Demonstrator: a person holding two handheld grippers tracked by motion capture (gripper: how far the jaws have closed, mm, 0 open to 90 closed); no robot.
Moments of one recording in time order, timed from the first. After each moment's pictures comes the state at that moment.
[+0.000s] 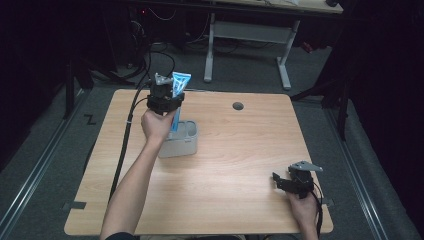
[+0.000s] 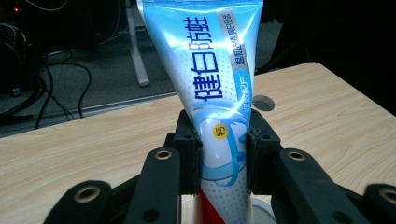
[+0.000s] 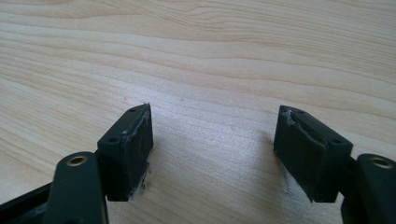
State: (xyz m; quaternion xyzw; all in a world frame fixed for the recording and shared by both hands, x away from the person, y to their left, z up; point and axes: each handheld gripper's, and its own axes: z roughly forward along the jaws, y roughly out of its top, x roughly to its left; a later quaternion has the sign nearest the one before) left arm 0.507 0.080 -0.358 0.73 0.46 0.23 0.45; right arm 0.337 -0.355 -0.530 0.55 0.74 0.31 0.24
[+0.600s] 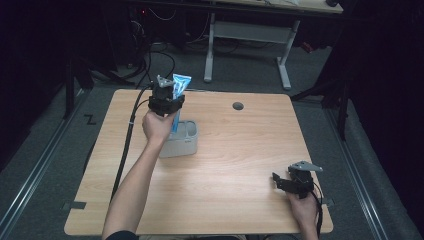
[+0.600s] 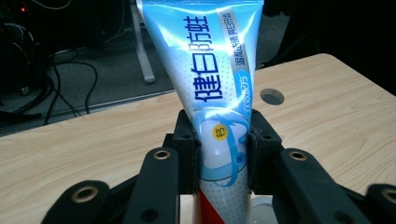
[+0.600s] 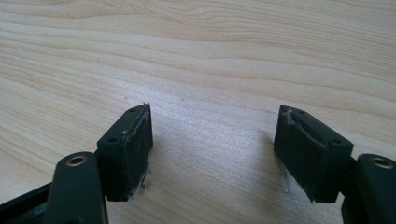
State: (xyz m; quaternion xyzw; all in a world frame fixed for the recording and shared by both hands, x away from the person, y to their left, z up) left arm 0.511 0.079 -0.368 0.74 0.45 0.24 0.44; right arm 0.337 -0.355 -0.530 0.55 0.74 0.31 0.24
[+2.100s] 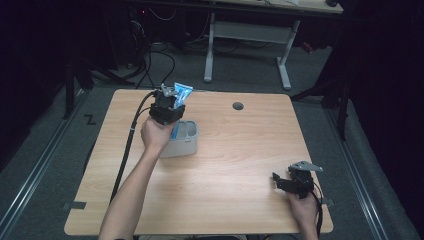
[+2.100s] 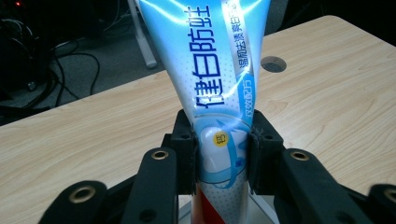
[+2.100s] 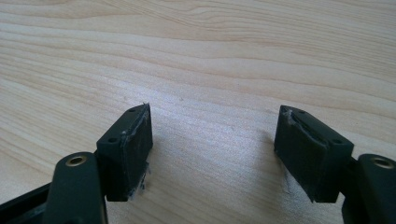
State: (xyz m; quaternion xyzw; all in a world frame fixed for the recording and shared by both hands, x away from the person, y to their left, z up) left arm 0.495 0.075 -0.381 0.77 0.43 0.24 0.40; right arm 0.337 -0.355 -0.530 0.55 0.74 0.31 0.24
